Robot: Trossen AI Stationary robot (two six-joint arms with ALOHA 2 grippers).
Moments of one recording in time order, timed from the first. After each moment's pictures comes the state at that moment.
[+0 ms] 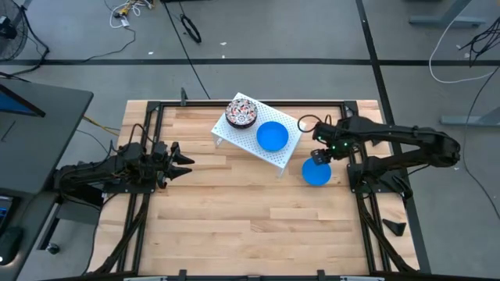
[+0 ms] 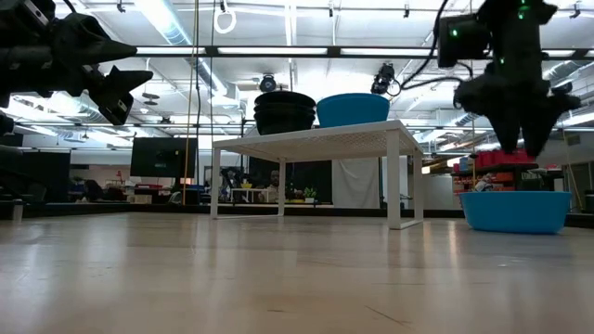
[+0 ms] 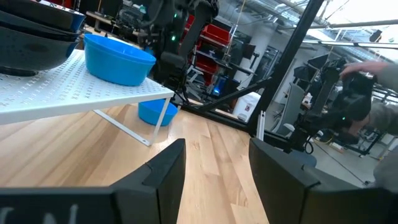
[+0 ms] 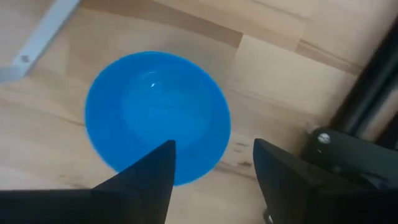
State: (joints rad) left arm 0.16 0.01 0.03 0.05 0.23 -0.41; right arm -0.33 1.14 0.84 -1.23 -0.06 0.91
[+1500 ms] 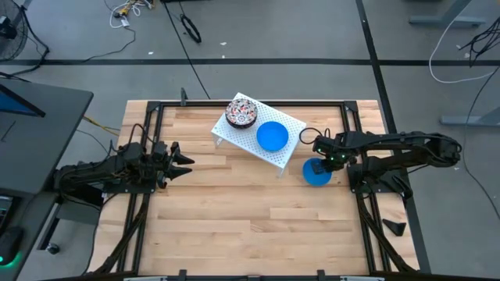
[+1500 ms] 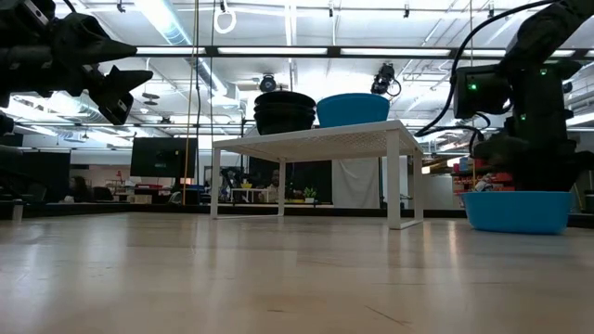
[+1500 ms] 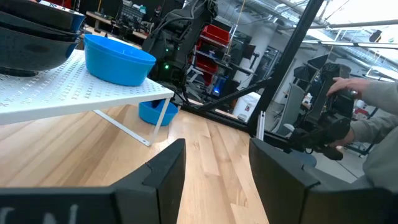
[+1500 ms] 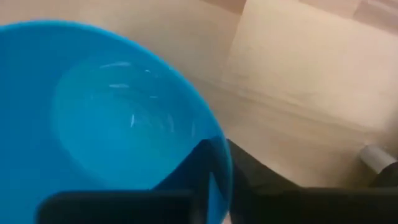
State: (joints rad) left arm 0.16 0.01 0.03 0.05 0.23 -0.41; right arm -0.33 1.14 0.49 -0.88 -0.11 0.94
